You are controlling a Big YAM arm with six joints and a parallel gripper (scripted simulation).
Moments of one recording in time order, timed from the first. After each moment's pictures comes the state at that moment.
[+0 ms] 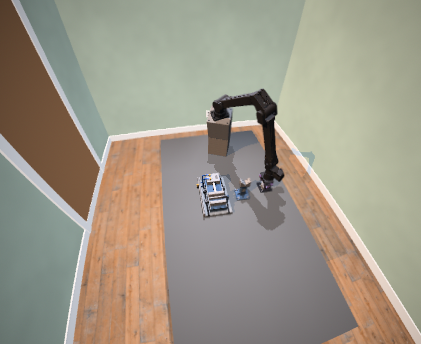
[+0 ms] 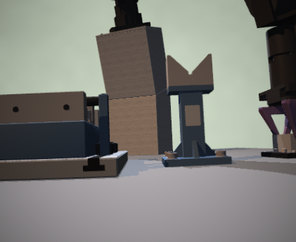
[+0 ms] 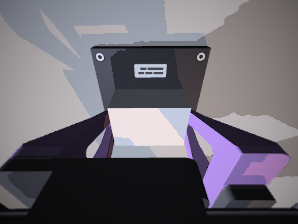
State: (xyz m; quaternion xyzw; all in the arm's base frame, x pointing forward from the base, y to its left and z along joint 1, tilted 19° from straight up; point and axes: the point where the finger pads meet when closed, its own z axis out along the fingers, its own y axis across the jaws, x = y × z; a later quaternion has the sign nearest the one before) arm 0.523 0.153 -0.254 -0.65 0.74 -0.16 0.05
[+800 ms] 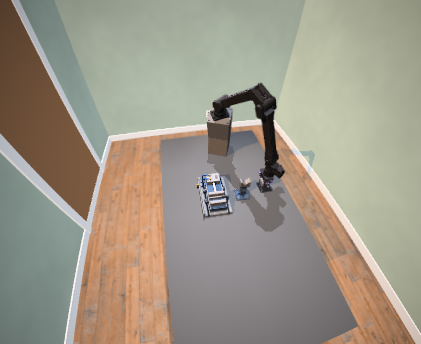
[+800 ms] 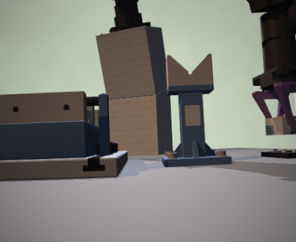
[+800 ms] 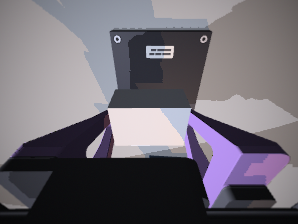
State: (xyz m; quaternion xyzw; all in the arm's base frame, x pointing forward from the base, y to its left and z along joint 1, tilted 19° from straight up) arm 0.506 0.151 -0.228 -0.65 0.74 -0.15 0.04
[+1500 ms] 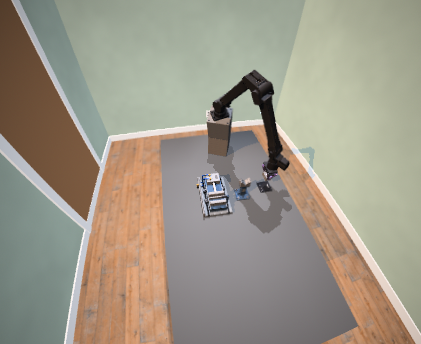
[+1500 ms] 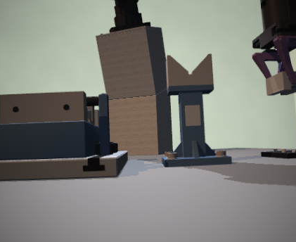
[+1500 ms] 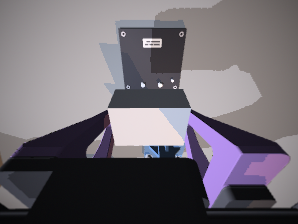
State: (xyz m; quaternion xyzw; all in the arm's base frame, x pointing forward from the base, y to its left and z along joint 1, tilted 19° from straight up) arm 0.492 0.167 -0.159 -0.65 0.74 -0.16 0.04
